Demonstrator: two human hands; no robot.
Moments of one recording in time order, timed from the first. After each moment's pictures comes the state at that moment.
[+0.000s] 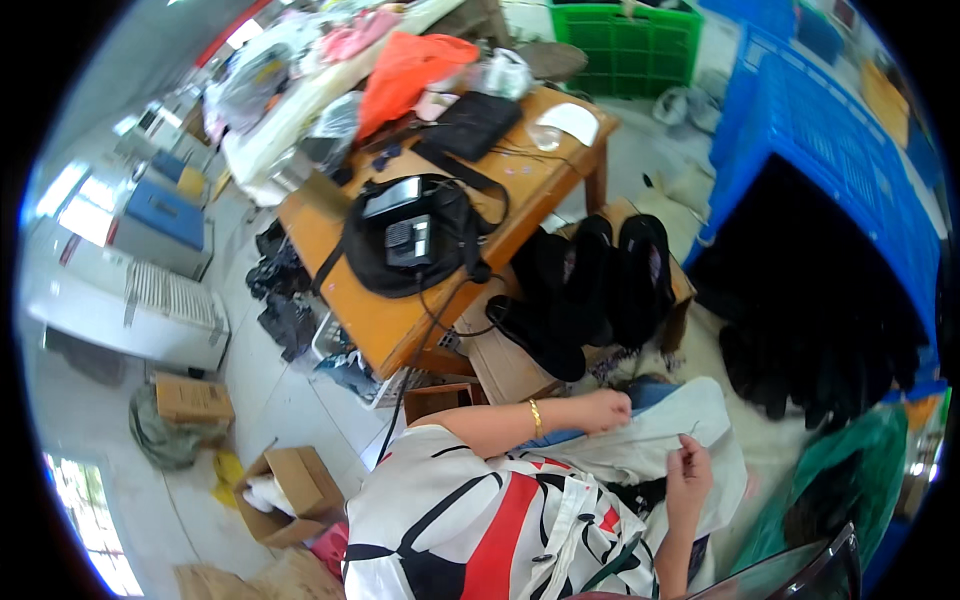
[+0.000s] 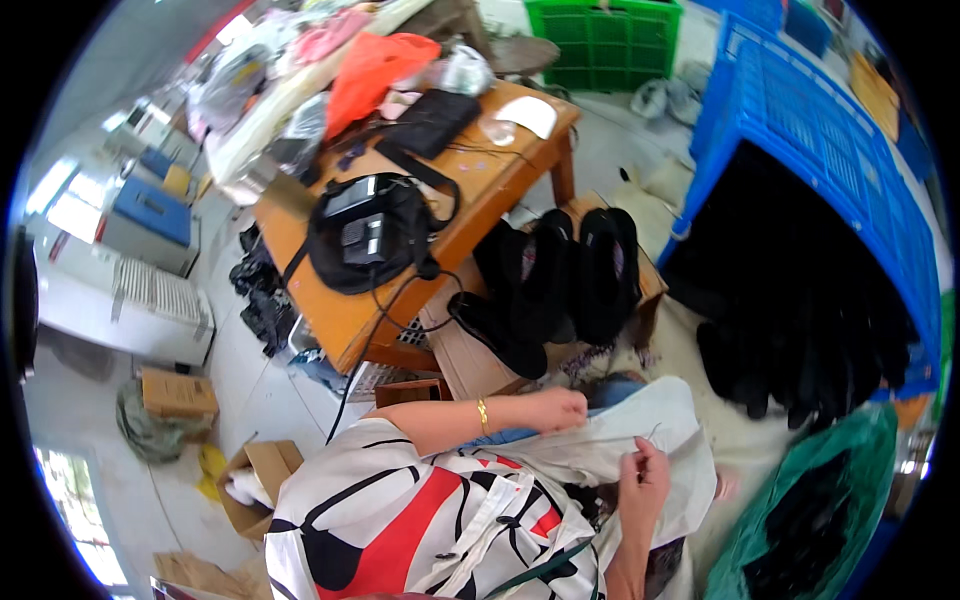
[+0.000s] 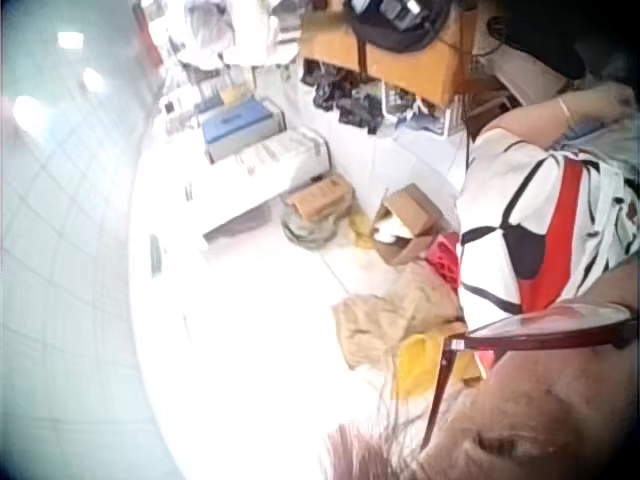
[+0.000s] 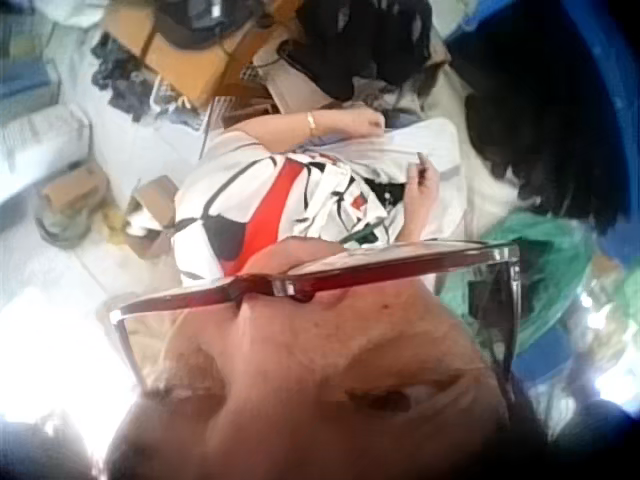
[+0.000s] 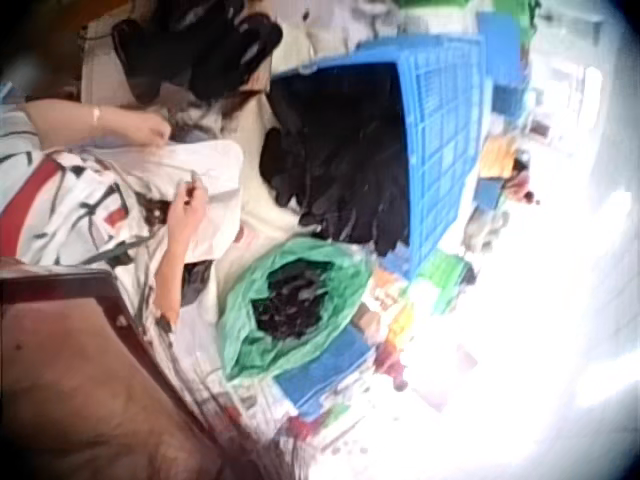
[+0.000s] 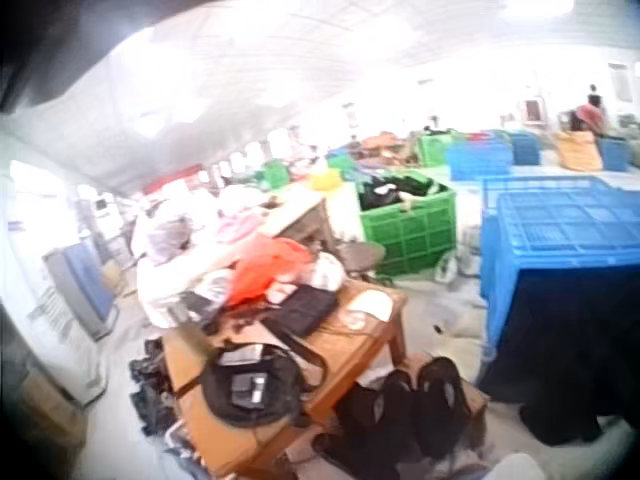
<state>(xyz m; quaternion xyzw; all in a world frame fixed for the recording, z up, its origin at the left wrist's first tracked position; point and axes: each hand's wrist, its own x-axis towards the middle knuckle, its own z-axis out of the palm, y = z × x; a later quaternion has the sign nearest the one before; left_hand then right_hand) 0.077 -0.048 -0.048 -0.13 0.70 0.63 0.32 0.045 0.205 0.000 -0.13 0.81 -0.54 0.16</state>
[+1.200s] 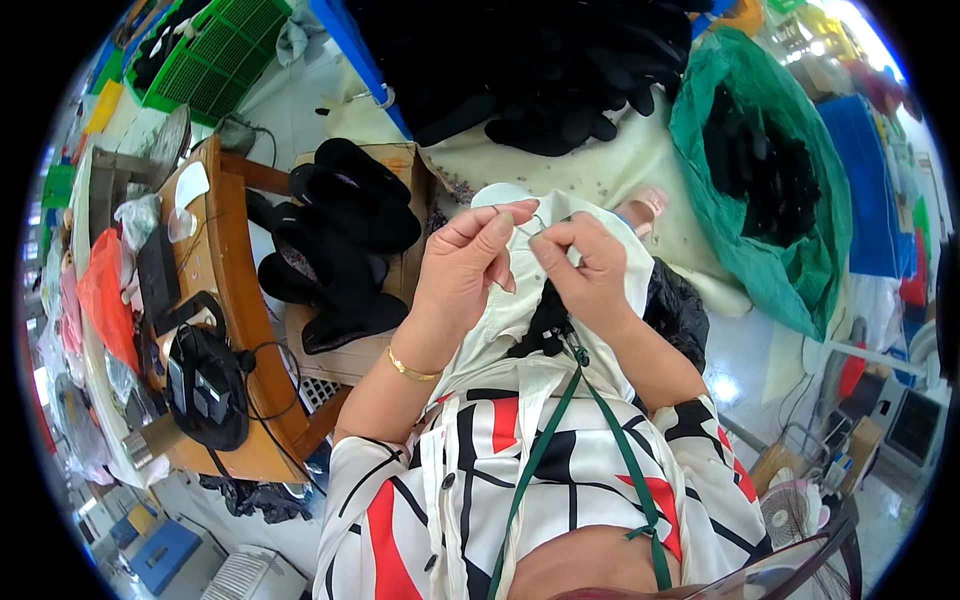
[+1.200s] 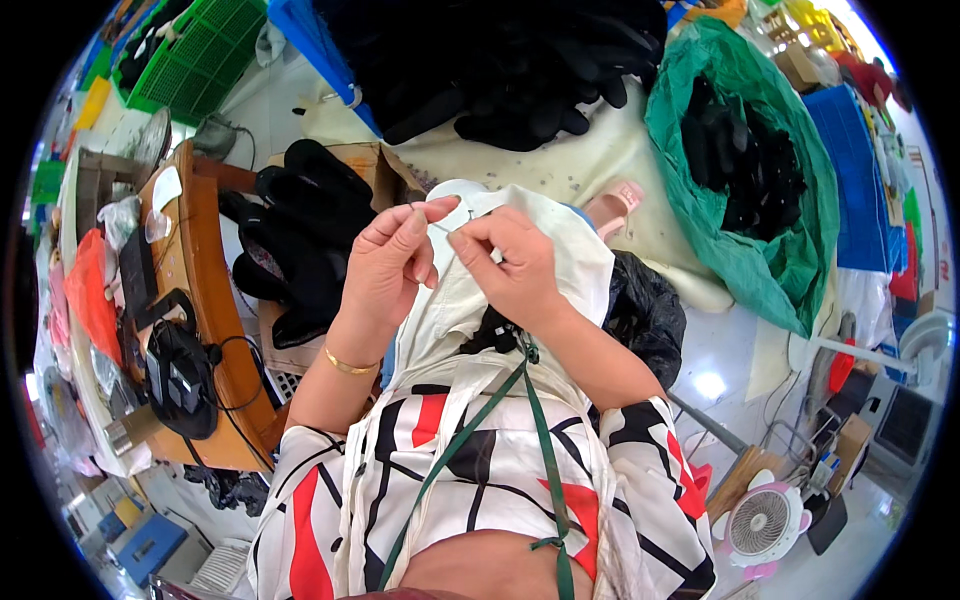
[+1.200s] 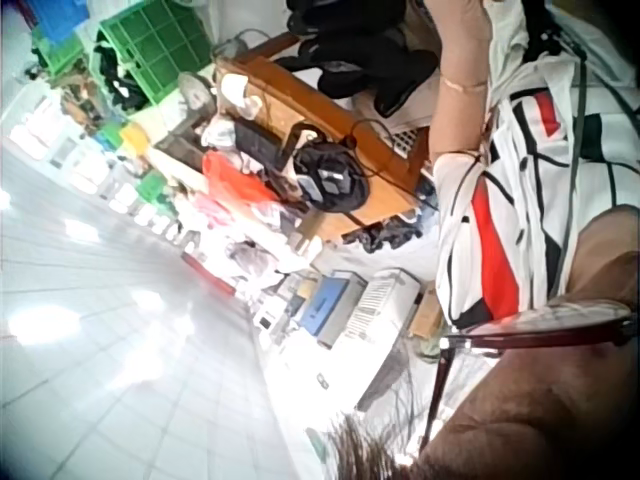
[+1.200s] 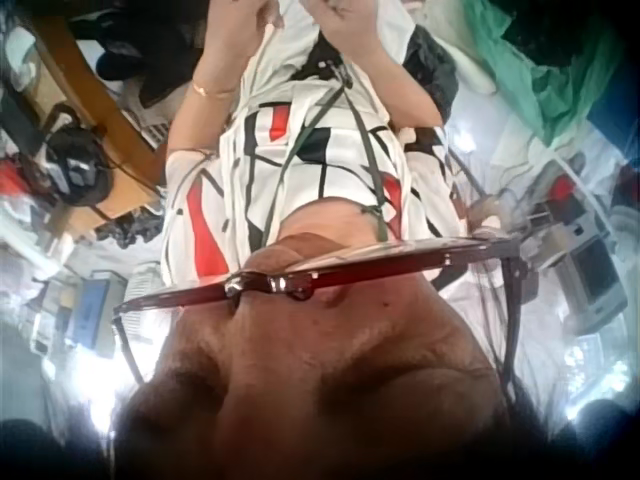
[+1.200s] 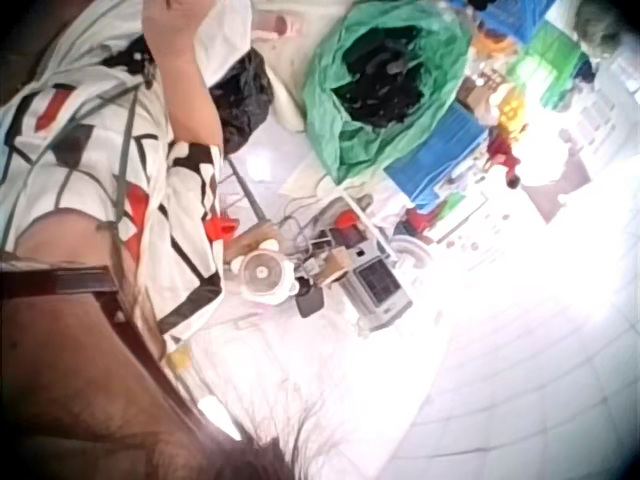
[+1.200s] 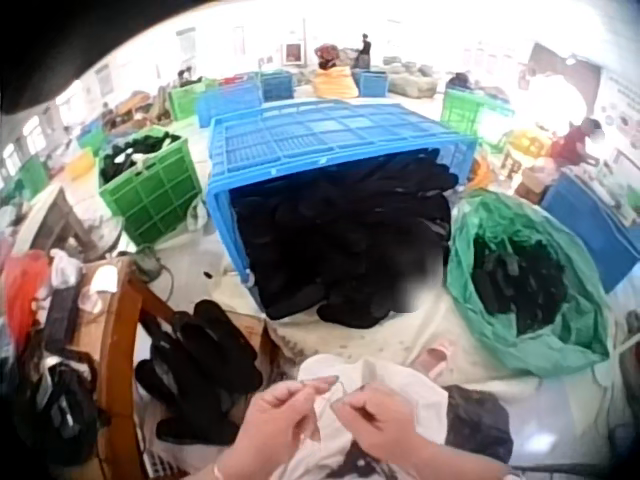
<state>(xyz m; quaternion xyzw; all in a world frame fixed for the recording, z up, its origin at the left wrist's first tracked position) 0.004 0.043 0.082 -0.04 0.44 0.88 0.18 0.018 0.216 0.075 -0.14 0.79 -0.58 -0.13</state>
